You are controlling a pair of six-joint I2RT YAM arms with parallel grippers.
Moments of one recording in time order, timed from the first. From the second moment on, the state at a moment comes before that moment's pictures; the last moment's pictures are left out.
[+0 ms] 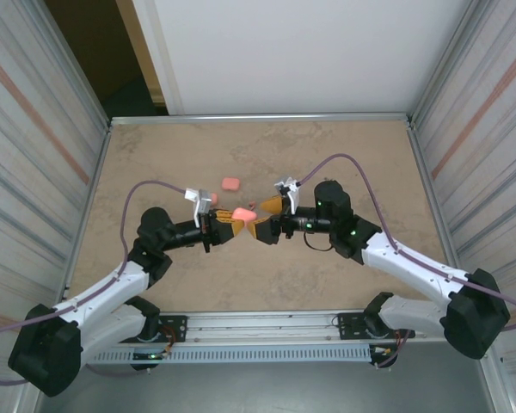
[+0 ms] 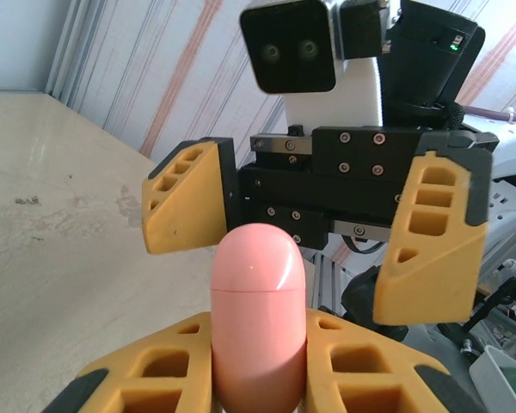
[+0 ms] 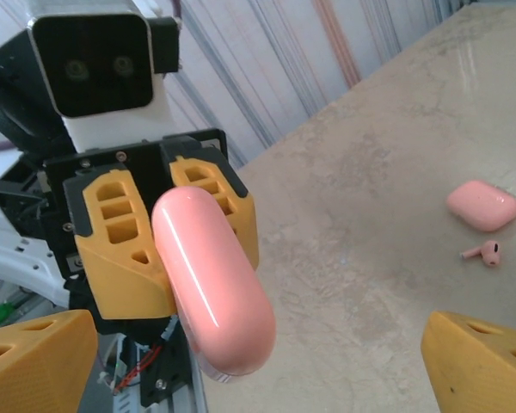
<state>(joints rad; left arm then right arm) -0.52 0.95 0.38 0.63 0.81 -0.52 0.74 1.14 0.73 0.16 -0.57 0.39</state>
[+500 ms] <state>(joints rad) -0.52 0.94 0.38 0.64 0.80 -0.52 0.69 1.15 0.75 0.16 -0.55 0.44</state>
